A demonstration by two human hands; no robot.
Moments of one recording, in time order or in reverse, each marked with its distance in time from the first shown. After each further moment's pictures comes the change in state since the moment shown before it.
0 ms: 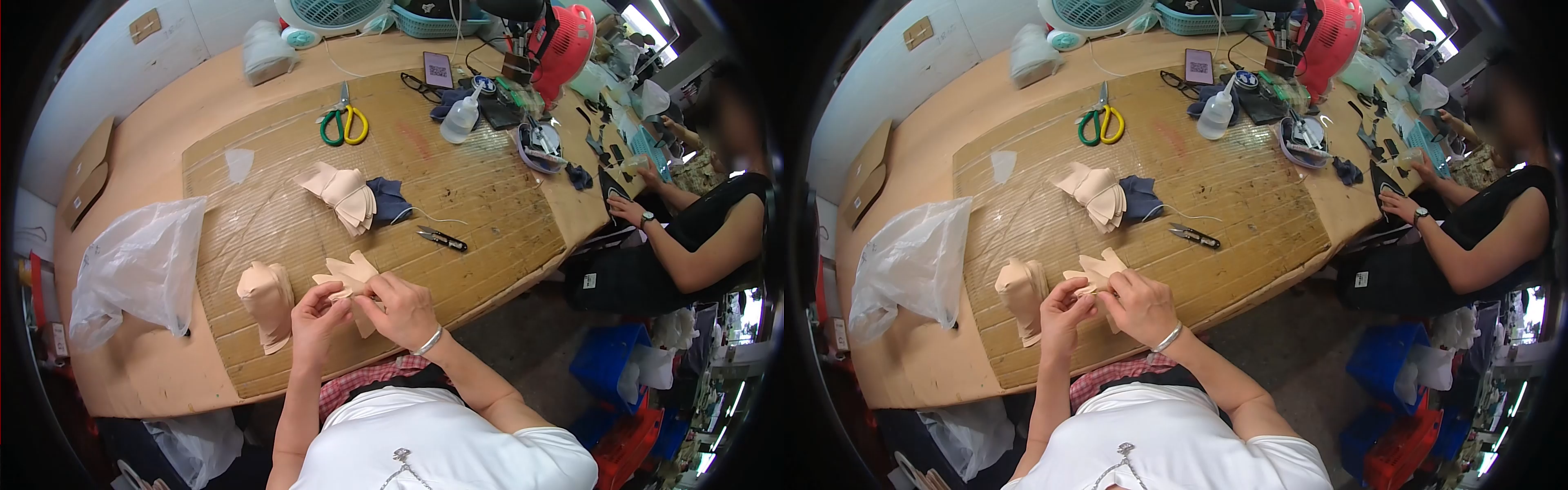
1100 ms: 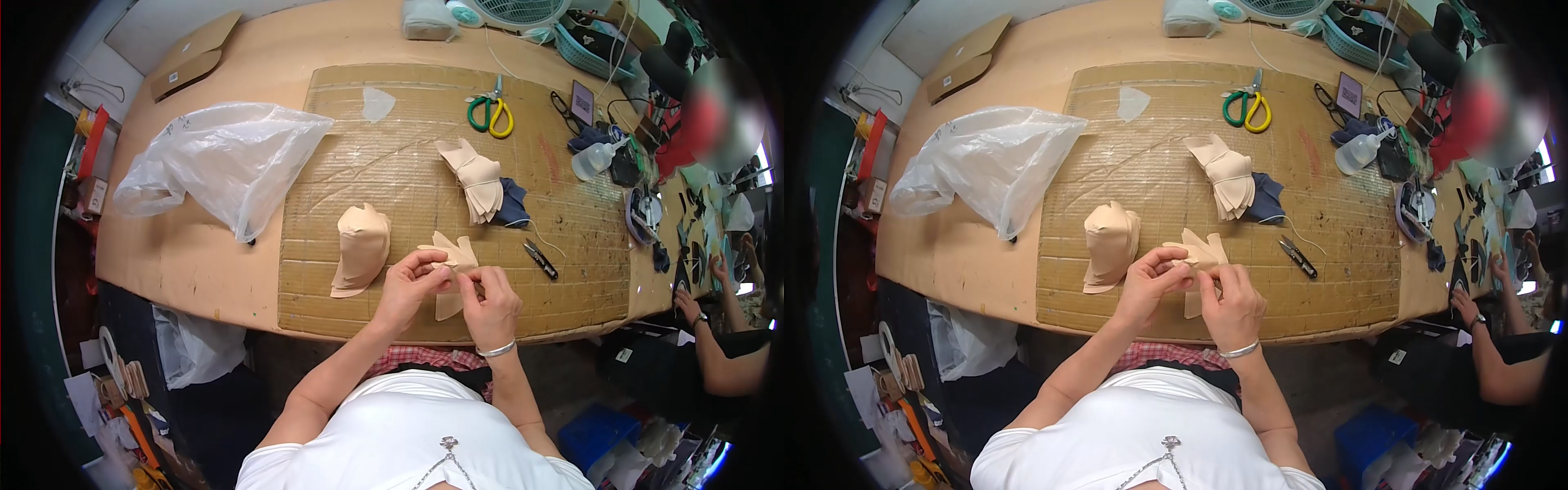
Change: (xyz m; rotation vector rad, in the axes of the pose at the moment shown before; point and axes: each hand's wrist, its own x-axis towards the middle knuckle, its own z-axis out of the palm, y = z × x) left_hand 0.001 -0.004 0.000 -0.266 0.035 -0.005; right_hand 0.006 -0.017 0.008 -0.005 0.013 0.099
